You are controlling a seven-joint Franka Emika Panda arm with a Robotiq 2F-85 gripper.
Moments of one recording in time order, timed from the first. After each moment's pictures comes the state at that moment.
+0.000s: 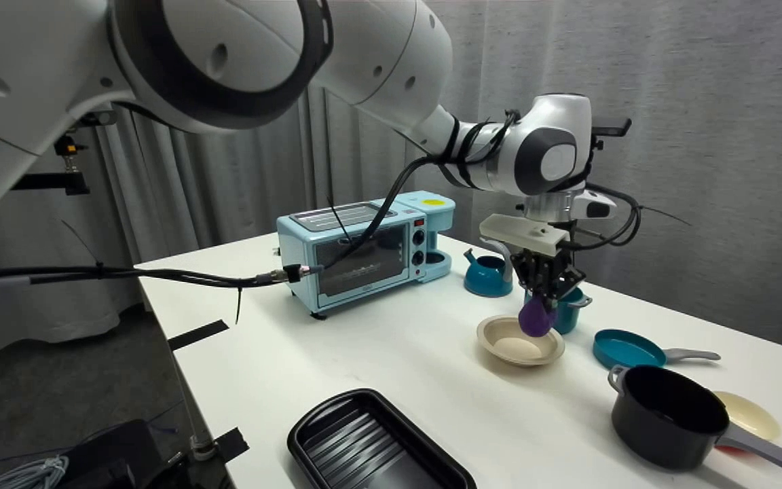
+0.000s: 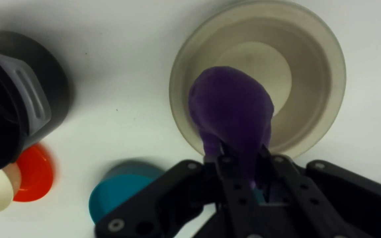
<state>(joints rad) -0.10 0.82 -0.10 -1.22 0.03 2.12 0.03</state>
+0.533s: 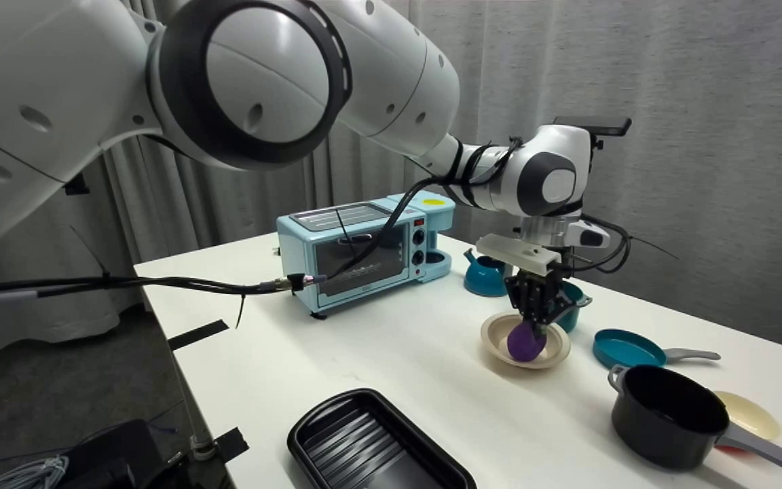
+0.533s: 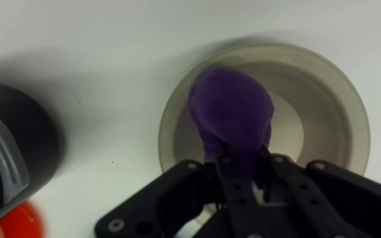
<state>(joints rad) -0.10 0.92 -0.11 -1.14 0.03 2.00 0.09</state>
